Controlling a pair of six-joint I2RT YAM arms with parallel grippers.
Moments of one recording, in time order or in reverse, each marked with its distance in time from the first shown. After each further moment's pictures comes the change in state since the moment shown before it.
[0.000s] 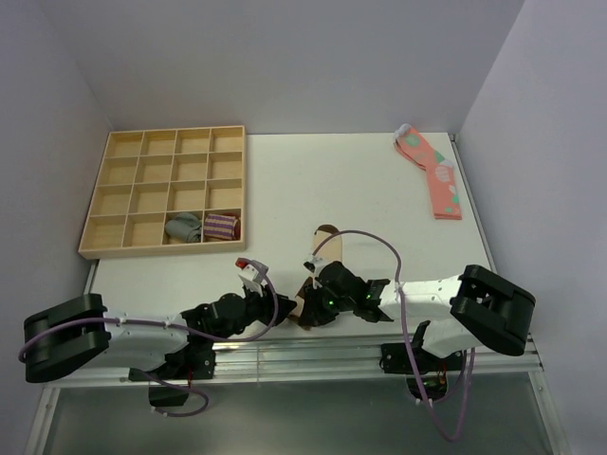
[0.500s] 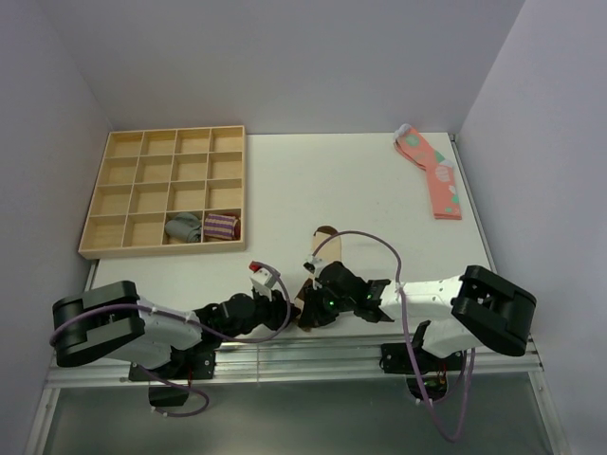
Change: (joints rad) left arm 0.000 0.204 0.014 0.126 0.077 0.039; right arm 0.000 -0.003 -0.002 -0.002 -0.027 0.004
